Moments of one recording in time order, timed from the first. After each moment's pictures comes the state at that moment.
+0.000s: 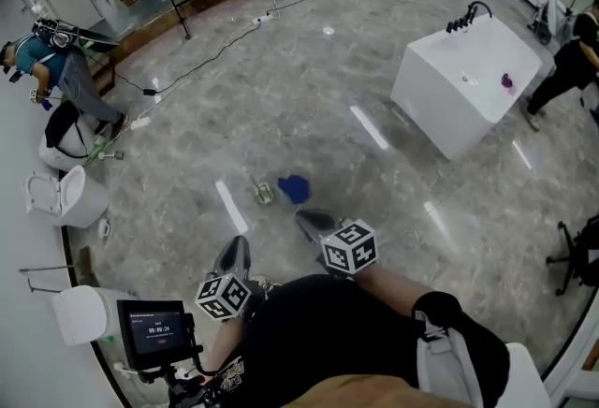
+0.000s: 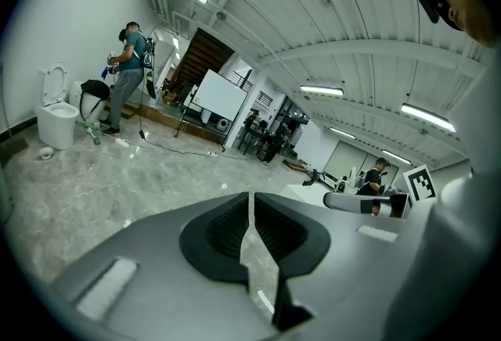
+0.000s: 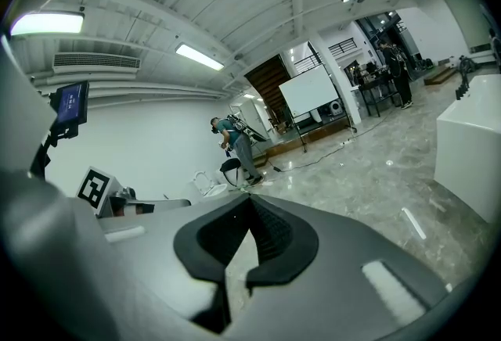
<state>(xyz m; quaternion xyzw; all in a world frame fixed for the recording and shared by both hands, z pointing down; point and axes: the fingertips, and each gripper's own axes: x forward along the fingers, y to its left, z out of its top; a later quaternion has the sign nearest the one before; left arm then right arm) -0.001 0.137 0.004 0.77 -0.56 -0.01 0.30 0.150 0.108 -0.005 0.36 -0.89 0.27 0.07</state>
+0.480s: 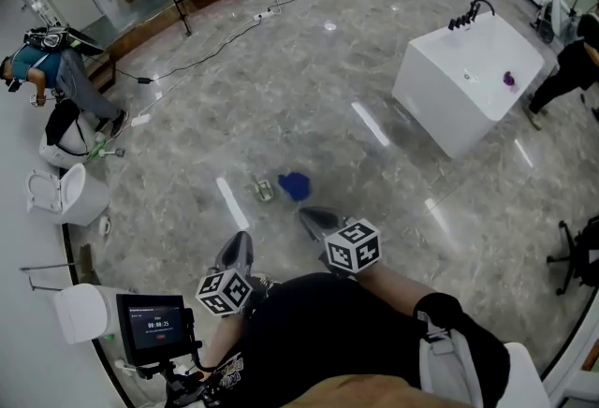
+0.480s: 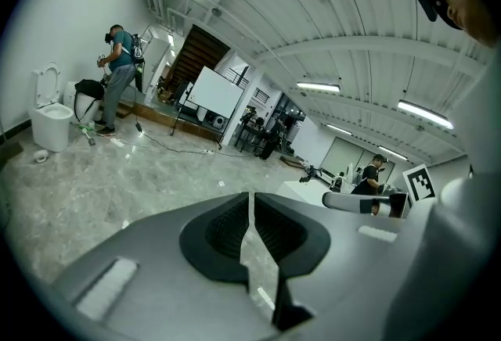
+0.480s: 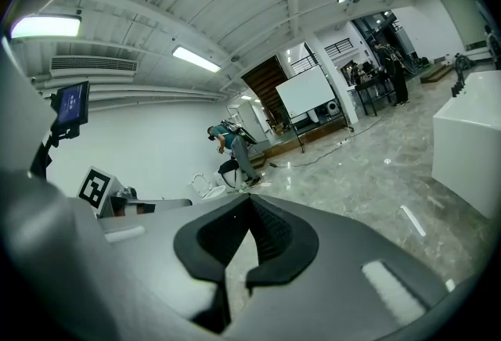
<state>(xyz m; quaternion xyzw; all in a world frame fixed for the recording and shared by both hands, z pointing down) 0.008 0.137 -0.001 0.78 -0.55 0.00 0.29 0.157 0.112 -0.008 0.37 -0.88 0.28 0.06</state>
